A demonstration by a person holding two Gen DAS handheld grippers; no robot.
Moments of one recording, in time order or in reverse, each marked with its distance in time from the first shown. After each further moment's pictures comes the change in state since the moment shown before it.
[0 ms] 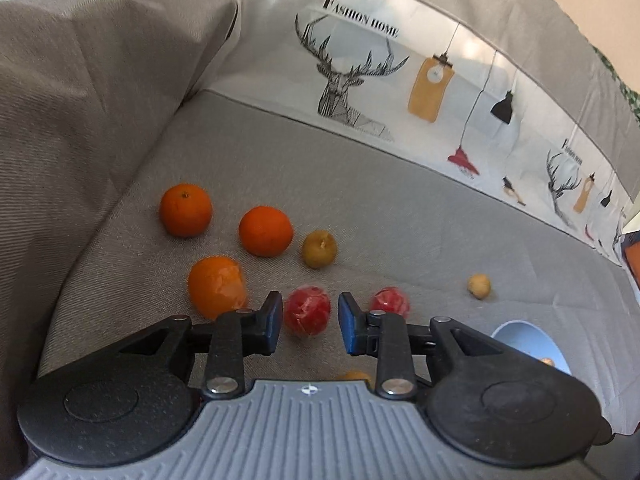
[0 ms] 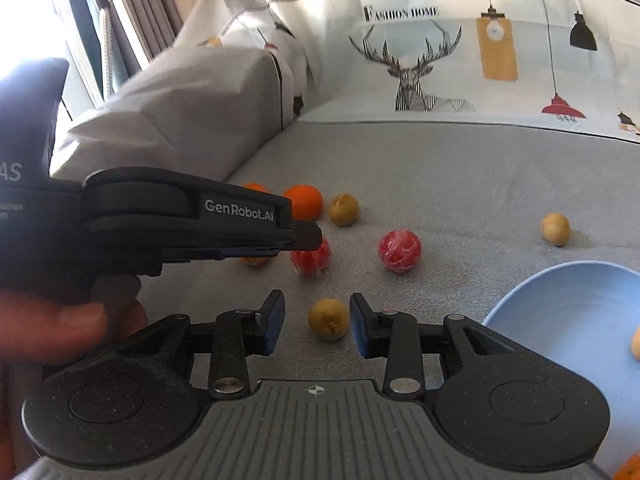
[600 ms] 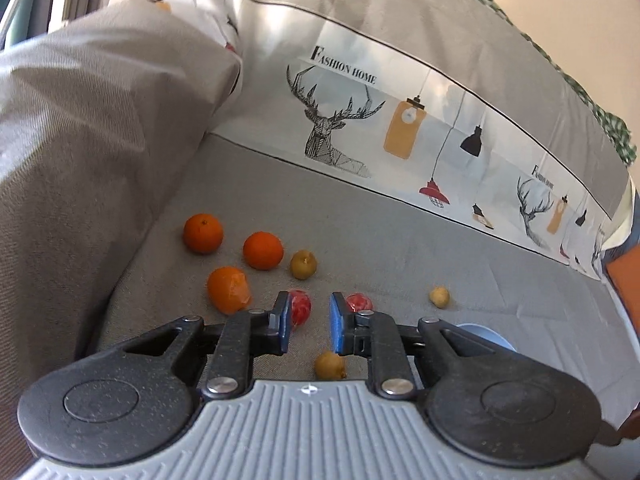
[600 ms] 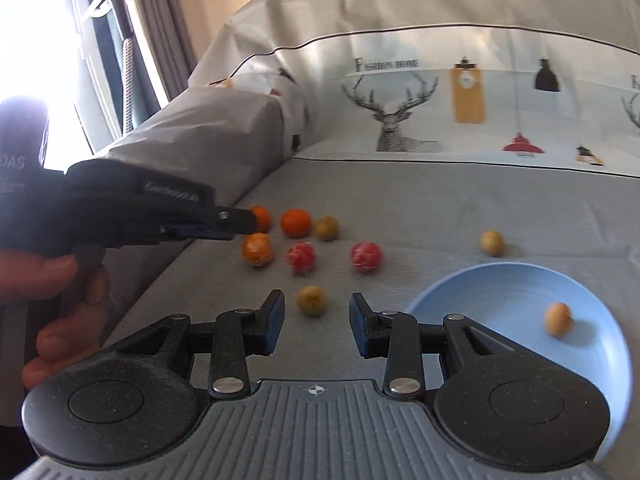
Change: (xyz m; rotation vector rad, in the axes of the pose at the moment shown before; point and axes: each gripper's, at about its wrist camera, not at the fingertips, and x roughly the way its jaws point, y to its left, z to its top) left arm -0.075 0.001 -0.010 -0.011 -0.103 -0.038; right arm -0.086 -0.003 -0.021 -0.034 -0.114 -0.010
